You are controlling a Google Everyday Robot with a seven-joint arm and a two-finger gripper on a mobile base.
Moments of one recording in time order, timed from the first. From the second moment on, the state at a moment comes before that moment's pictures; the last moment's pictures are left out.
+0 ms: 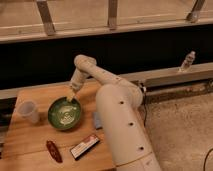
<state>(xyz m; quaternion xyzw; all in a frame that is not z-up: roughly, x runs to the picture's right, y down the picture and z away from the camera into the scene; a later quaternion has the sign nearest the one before) -0.226 0.082 0.896 0.15 -0.53 -0.81 0.19</state>
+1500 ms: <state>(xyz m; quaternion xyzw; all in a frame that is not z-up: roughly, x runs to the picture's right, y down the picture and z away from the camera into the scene) -0.203 0.118 0.865 0.14 -0.52 -0.81 0.22</state>
